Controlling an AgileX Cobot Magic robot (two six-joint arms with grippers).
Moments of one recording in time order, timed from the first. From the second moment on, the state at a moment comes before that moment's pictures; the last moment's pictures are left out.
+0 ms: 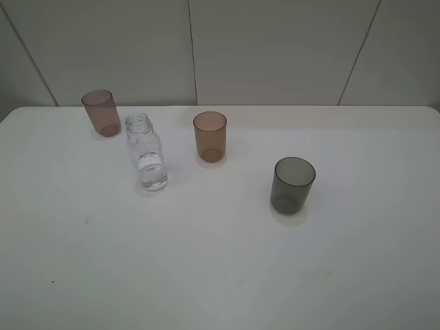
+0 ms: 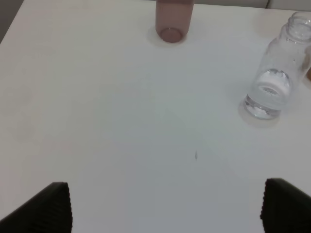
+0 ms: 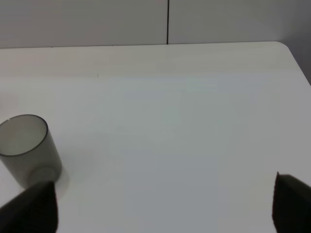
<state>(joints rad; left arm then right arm) -0.04 0.00 -0.50 0.00 1.06 -0.08 -0.10 0.01 -0.52 0.00 1.06 -0.01</state>
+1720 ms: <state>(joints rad) -0.41 1.18 -0.17 -0.24 -0.57 0.15 -0.10 0.01 -0.52 0.00 1.06 -0.01</state>
